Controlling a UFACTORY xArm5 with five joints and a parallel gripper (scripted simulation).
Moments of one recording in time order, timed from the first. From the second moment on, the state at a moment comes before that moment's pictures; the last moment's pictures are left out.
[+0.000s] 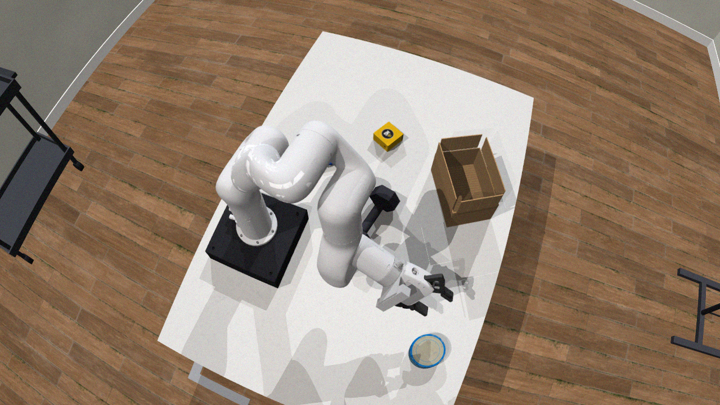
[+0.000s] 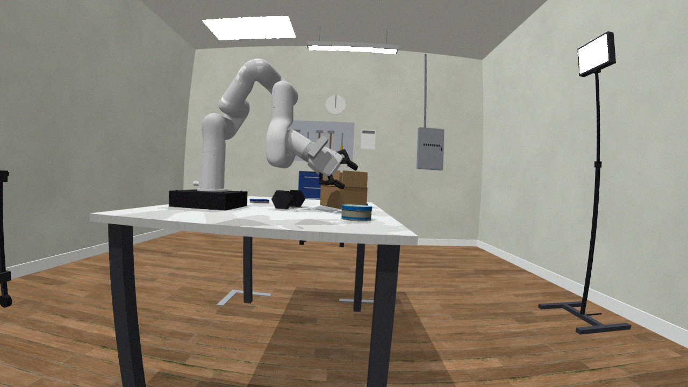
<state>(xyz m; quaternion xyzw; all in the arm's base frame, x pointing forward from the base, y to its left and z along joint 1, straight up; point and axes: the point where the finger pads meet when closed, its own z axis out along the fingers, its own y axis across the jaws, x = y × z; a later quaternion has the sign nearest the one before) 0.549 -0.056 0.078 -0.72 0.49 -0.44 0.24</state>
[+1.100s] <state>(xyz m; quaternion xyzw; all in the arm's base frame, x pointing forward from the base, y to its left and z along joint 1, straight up) 0.543 -0.016 0.072 -0.81 0.38 -0.41 0.18</state>
